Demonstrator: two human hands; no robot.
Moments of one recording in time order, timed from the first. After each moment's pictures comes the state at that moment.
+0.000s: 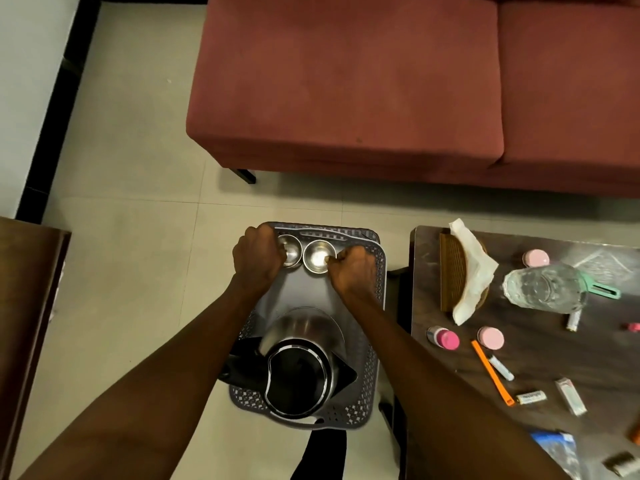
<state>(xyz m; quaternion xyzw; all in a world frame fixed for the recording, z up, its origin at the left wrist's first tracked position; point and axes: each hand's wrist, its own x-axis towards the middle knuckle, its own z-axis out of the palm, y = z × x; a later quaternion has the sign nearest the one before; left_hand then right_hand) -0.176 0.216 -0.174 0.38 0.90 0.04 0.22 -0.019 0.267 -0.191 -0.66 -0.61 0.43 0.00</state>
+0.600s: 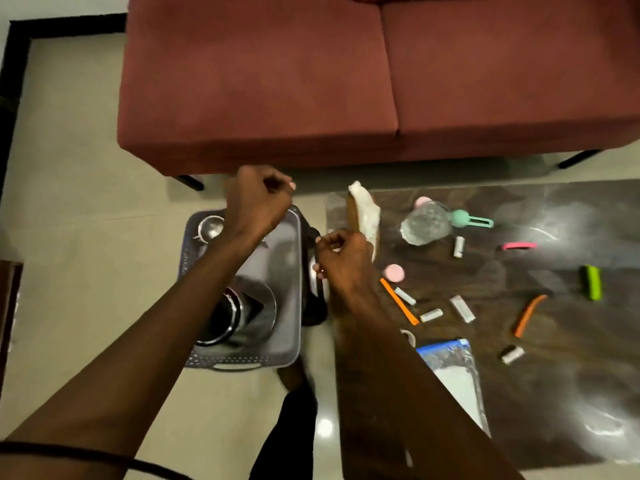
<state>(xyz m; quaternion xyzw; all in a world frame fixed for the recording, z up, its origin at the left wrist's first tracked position) -0.005 0.252 -0.012 0.45 0.79 0.33 0.26 0.146 0.234 -0.087 -0.65 -0.51 0.51 0.23</state>
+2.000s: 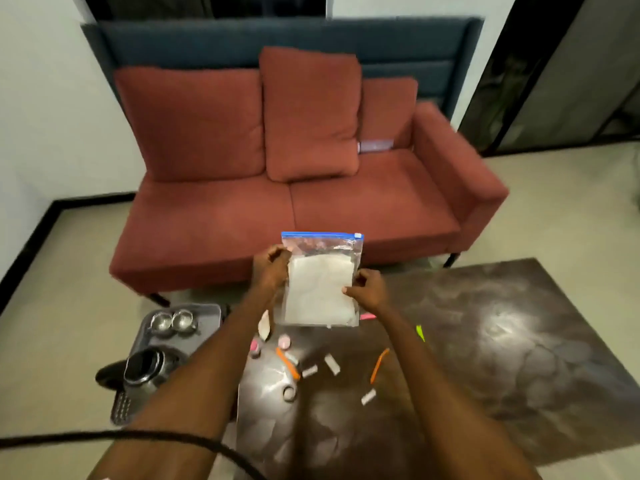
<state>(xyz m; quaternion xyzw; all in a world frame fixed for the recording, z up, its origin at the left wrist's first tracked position) 0.274 0.262 0.162 0.30 0.68 0.54 0.40 0.484 0.292 0.133 -0.59 -0.63 0.46 0.24</state>
